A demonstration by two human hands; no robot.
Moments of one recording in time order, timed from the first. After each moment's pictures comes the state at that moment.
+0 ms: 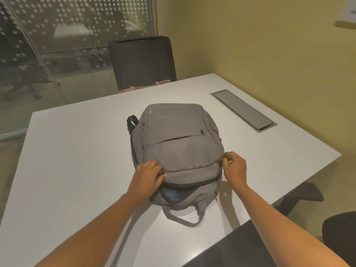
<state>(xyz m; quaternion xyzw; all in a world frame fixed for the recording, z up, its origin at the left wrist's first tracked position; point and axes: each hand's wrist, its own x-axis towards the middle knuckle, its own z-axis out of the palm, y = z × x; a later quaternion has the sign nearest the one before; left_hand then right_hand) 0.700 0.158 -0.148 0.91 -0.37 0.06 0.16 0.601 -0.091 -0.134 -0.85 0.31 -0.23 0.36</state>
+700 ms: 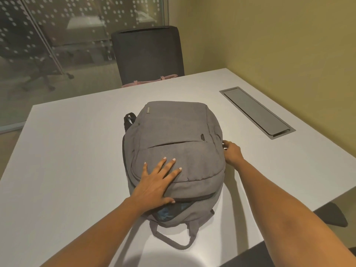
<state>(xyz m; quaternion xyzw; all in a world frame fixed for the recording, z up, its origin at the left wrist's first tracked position) 0.705 0.105 -0.160 0.90 -0.43 0.01 -0.10 0.702 -0.177 -0.160 -0.86 0.30 0.00 0.41</state>
